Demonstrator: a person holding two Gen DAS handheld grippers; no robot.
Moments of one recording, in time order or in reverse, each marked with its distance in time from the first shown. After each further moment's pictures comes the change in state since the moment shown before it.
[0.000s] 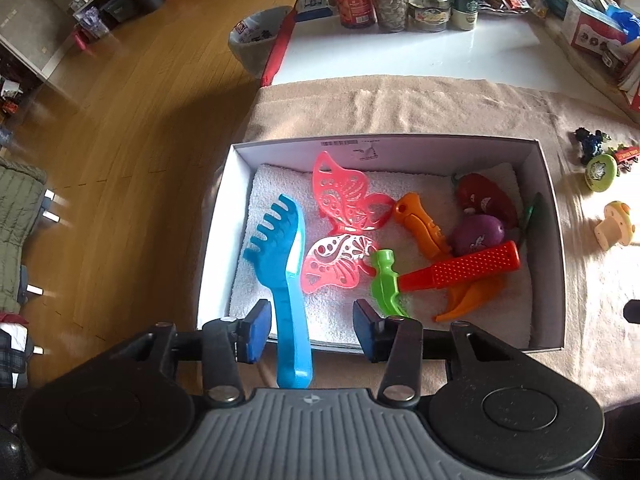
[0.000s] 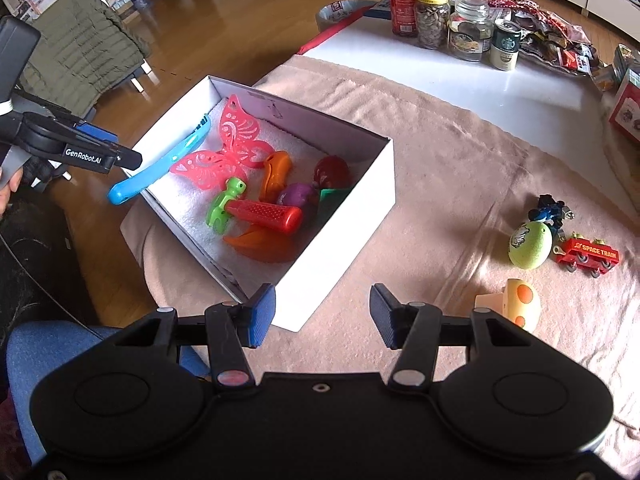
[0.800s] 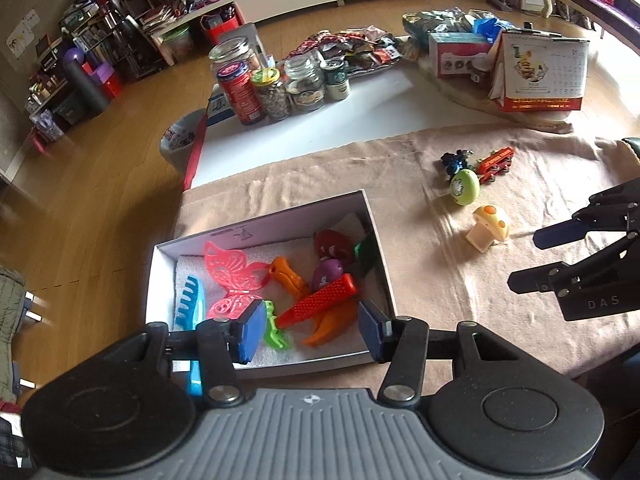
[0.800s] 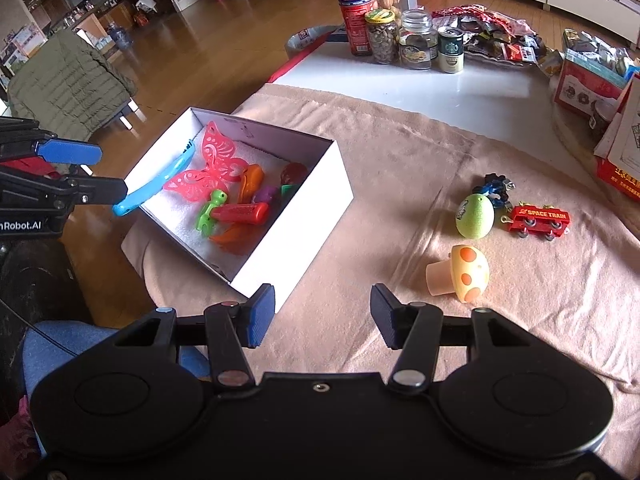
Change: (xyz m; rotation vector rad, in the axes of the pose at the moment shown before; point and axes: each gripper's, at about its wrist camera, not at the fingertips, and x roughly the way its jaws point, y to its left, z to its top) left arm -0.117 -0.119 -0.032 0.191 -0.246 -0.104; right arm -0.058 -0.036 -0.041 0.096 -0.089 -0.015
